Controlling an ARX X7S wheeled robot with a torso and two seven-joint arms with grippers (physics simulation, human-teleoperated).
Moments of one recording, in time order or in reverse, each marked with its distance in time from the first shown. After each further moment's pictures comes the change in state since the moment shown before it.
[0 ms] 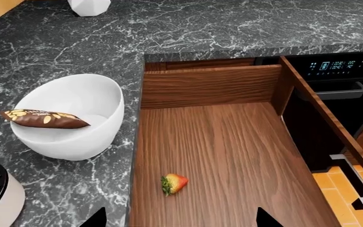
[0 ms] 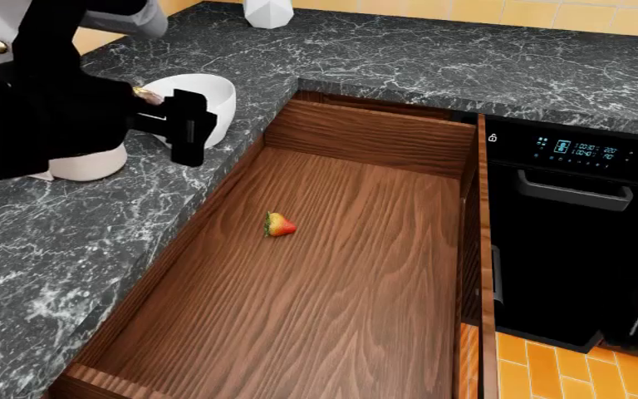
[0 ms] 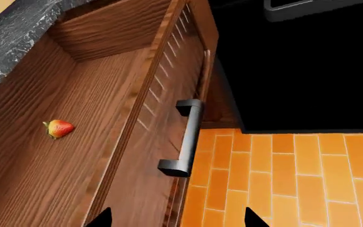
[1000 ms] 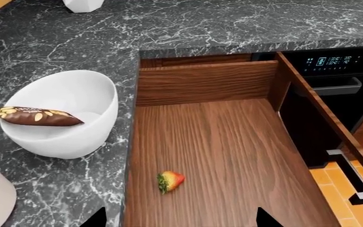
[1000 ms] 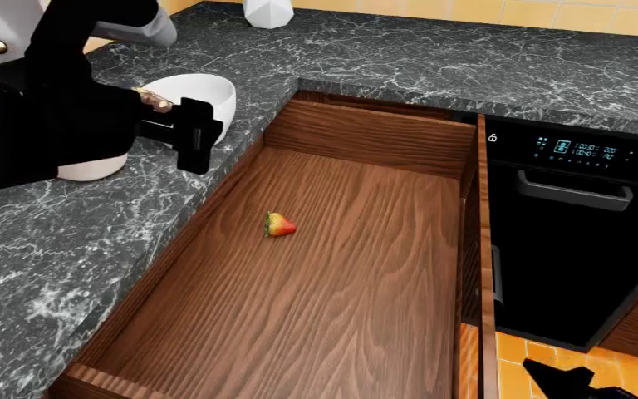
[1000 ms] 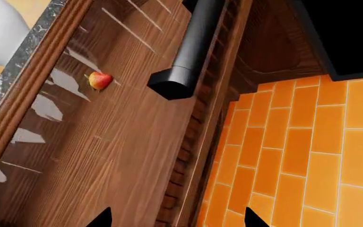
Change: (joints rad) left arm 0.015 -0.001 0.023 0.011 0.003 0.023 0.015; right arm -0.166 -0.522 -0.267 0.794 0.067 -0.105 -0.763
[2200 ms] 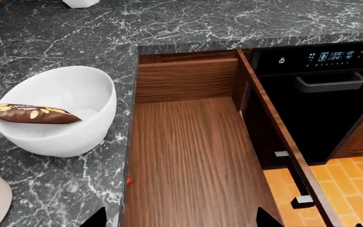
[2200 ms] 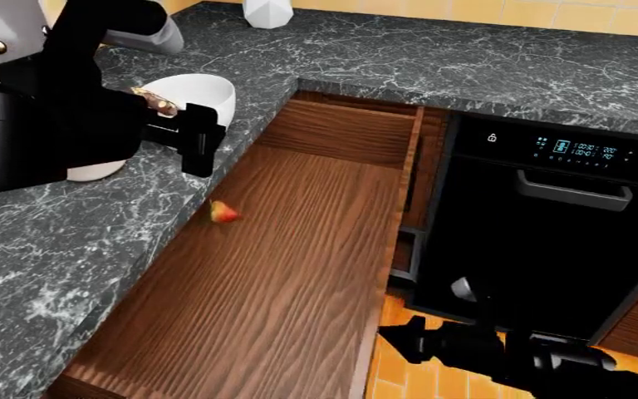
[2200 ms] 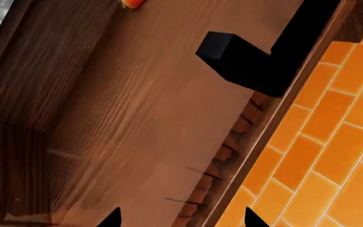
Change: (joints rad) left arm 0.002 0.007 0.039 -0.018 0.041 0.025 0.044; right arm 0.339 -0.666 -0.223 0.564 -0.200 0.299 -0.085
